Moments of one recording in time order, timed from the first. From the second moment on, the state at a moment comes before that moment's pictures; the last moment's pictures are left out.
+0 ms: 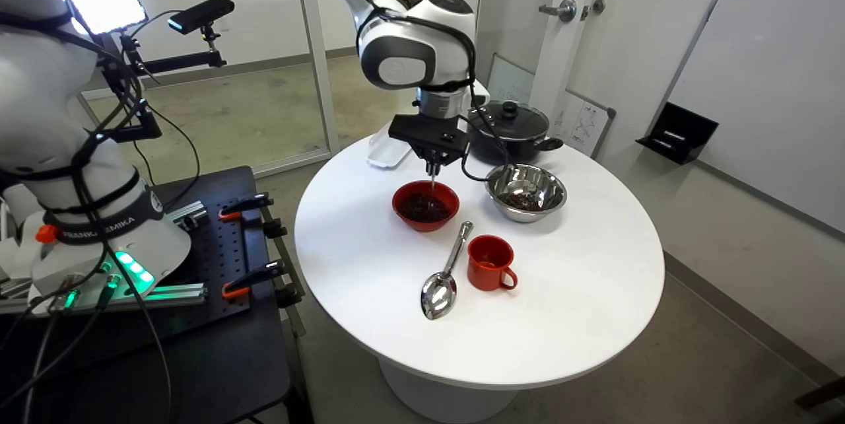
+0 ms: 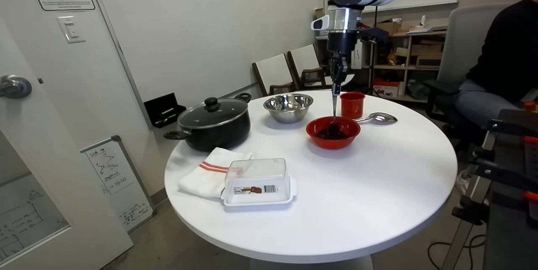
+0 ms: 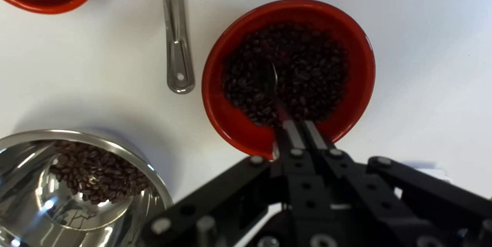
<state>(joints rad) -0.20 0.36 0.09 -2.22 0.17 2.61 -1.03</state>
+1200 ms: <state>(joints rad) -0.23 0.35 0.14 -2.23 0.37 2.53 -1.14</state>
